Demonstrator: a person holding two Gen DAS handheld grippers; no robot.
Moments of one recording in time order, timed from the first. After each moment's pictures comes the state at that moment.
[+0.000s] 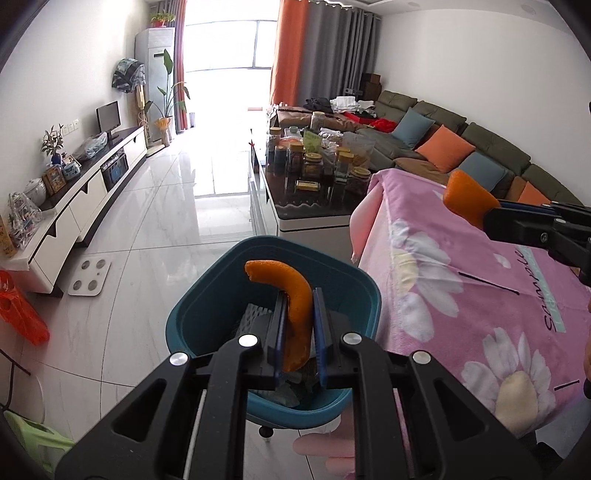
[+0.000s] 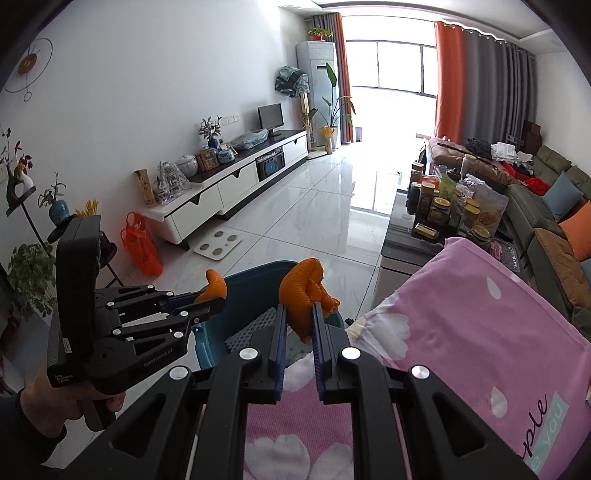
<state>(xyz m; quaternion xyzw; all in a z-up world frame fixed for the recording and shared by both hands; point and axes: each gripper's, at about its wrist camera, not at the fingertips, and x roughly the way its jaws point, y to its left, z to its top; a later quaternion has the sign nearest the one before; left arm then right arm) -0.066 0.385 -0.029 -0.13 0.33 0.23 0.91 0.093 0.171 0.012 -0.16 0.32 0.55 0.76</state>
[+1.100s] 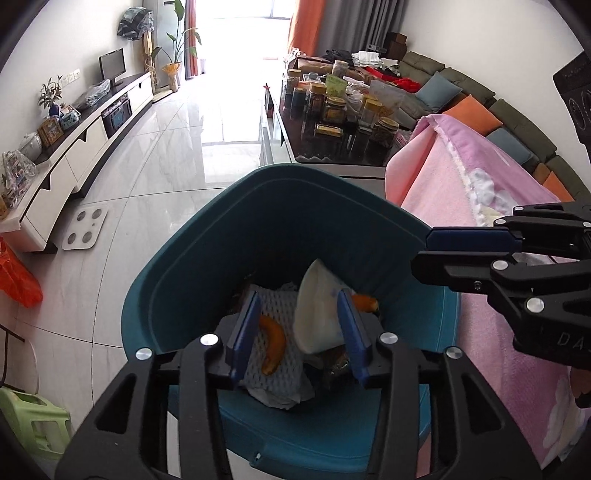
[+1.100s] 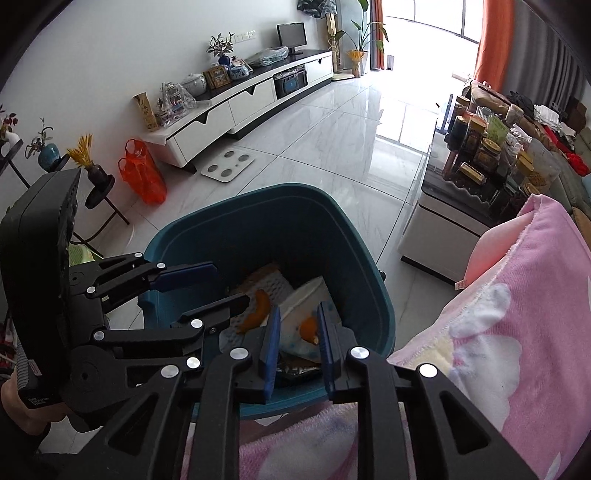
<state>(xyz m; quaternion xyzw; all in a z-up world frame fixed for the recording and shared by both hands) 0.034 0.440 -0.133 -0.19 0.41 0.24 0.86 0.109 0.279 -0.079 -0.26 0.42 0.55 0.67</state>
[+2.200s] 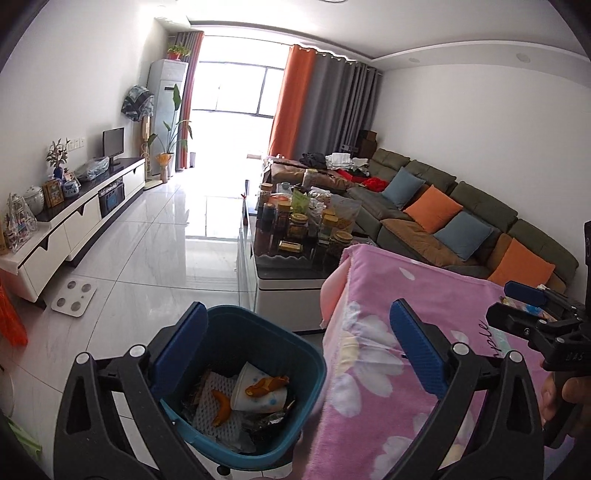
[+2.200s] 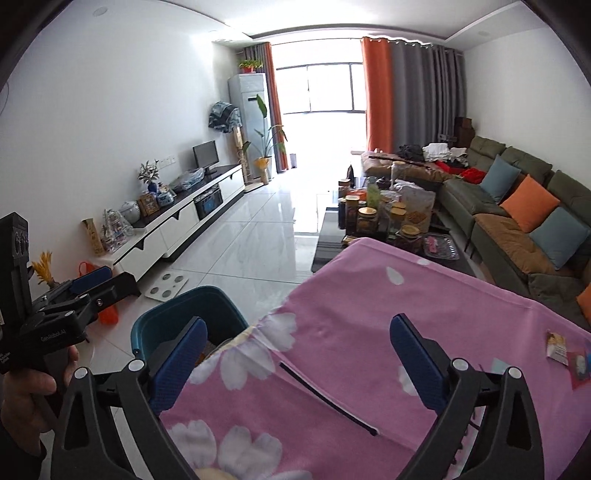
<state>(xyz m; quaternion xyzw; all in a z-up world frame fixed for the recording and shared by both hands) -0.007 0.333 0.016 -0.15 0.21 0.23 0.94 0.135 0.081 0.026 -0.09 0.28 0.44 0.85</state>
